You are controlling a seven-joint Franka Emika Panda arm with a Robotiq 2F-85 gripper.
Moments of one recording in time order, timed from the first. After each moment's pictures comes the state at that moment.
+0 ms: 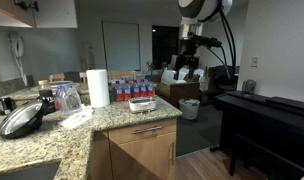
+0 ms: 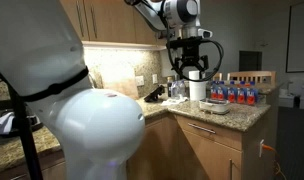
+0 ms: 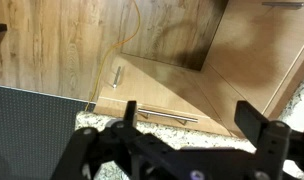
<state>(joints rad) 0.08 -0.36 0.00 -2.26 0.07 2.00 -0.08</state>
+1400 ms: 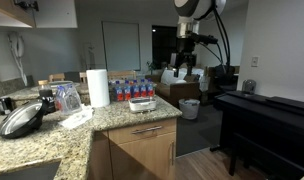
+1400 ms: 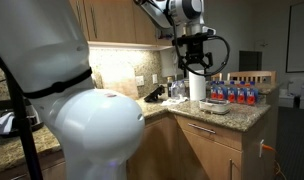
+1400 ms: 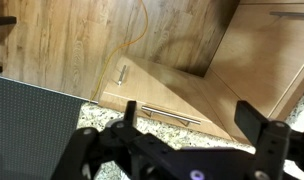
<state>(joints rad) 0.08 -0.28 -0.01 -2.15 0.03 1.94 -0.15</state>
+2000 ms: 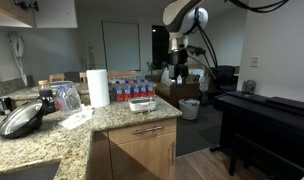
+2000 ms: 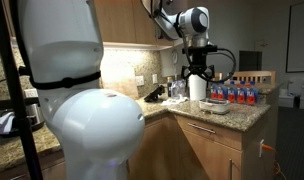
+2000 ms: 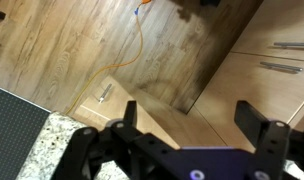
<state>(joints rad) 0.08 -0.07 0.00 -2.02 0.02 1.84 -0.35</state>
